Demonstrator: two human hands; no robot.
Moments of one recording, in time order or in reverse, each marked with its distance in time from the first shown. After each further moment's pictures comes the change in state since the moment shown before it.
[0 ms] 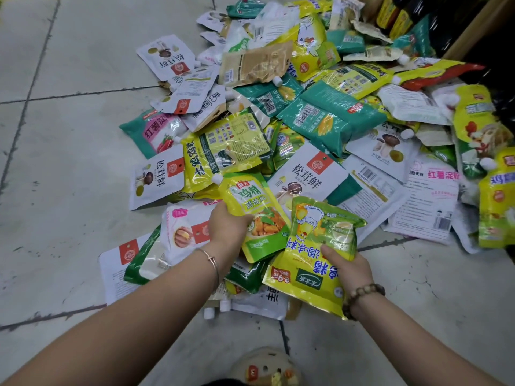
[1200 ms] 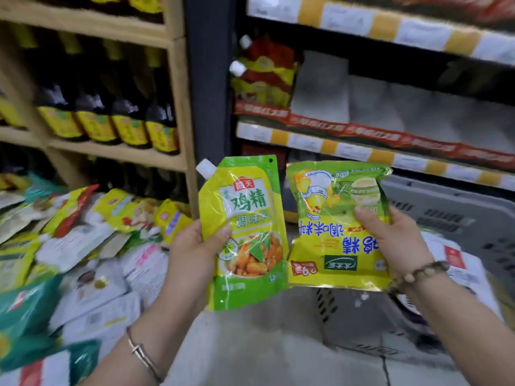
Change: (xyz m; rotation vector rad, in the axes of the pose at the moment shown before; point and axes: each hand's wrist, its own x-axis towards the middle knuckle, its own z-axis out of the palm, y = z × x) left_hand -0.343 0.194 0.199 -0.087 -1.362 0.423; right_hand -0.300 -0.112 -0.358 0.269 1.109 -0.294
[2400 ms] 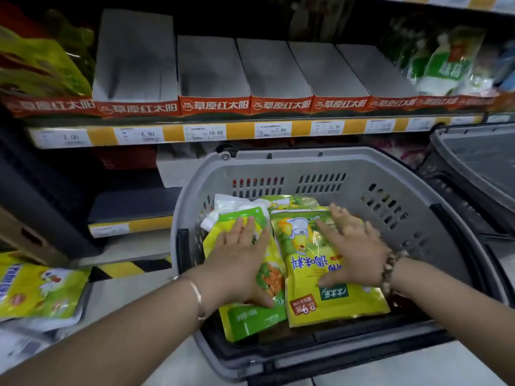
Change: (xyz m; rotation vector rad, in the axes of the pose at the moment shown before) left_hand 0.023 -0.139 0.278 1.800 -1.113 0.314; right_hand 0.079 0.158 -0.225 -1.280 -0.443 -0.007
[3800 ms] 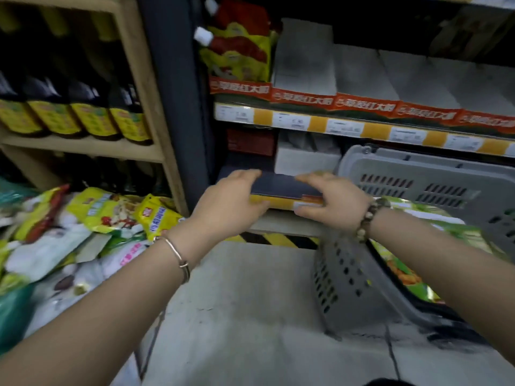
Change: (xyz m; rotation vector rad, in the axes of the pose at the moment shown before) left_hand -0.174 -0.191 -0.007 -0.376 0.641 -0.312; right_hand 0.041 -0.289 -0.075 0.158 0.319 -0.464
